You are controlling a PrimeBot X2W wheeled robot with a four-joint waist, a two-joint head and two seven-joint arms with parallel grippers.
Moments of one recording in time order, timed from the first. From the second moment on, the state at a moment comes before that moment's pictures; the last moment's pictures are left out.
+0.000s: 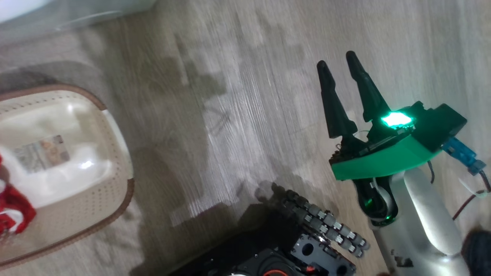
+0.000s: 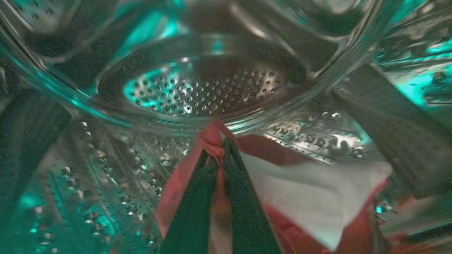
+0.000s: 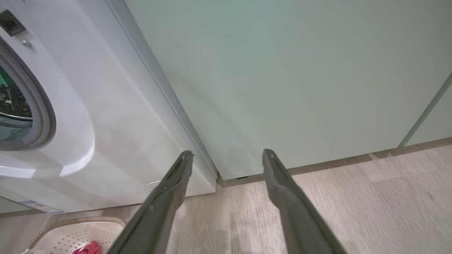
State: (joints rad) left arm -1.44 0.80 -0.45 0.55 -0.36 0.15 0.19; right arm -0.36 -0.05 0.26 0.05 0.49 0.13 -0.25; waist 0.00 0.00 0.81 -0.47
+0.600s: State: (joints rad) left arm -1.37 0.66 -0.36 0.73 -0.51 0.17 0.06; right arm -0.36 -0.05 0.23 0.05 0.47 0.13 -0.25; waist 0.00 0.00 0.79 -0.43
